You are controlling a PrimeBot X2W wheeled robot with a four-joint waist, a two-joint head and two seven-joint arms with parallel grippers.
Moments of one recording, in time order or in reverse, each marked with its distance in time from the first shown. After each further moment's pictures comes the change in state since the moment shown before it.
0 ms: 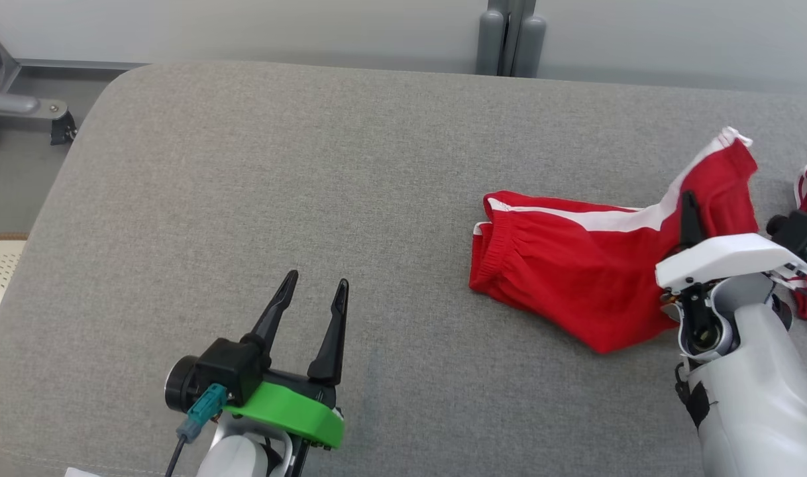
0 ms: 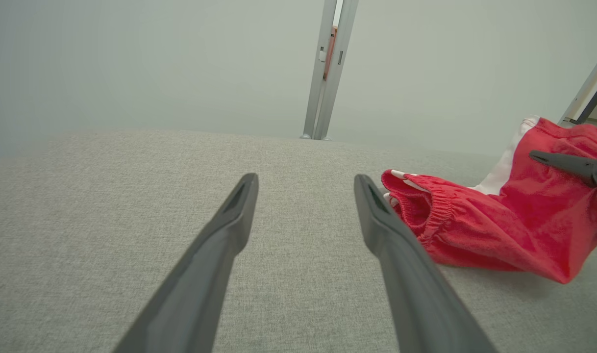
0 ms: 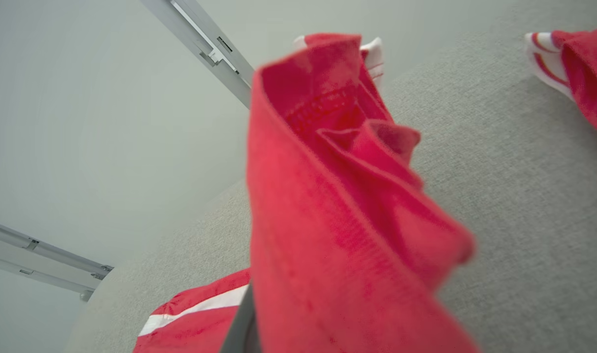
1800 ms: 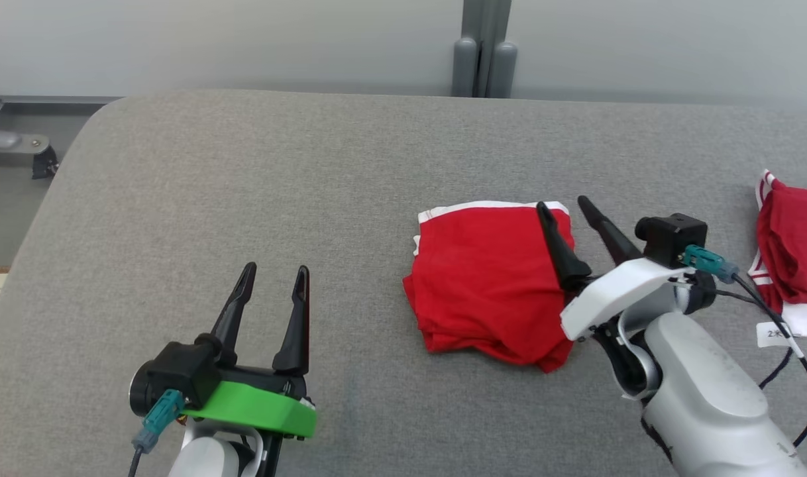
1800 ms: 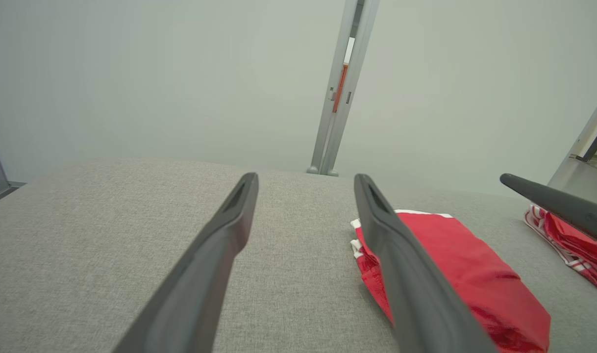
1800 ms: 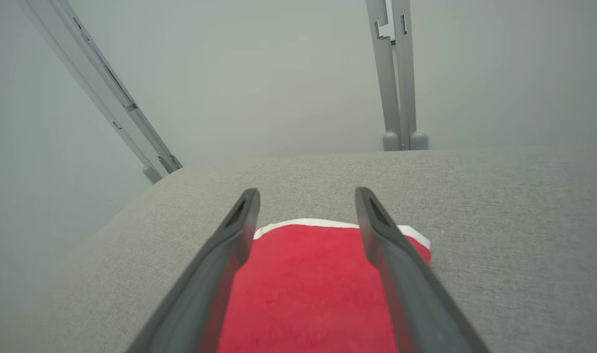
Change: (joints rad) left arm 0.034 0.000 0.085 -0.073 -0.025 0.010 0.000; right arm 0.036 -0.110 0.584 -0.117 -0.003 0.000 -0.123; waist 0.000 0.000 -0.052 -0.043
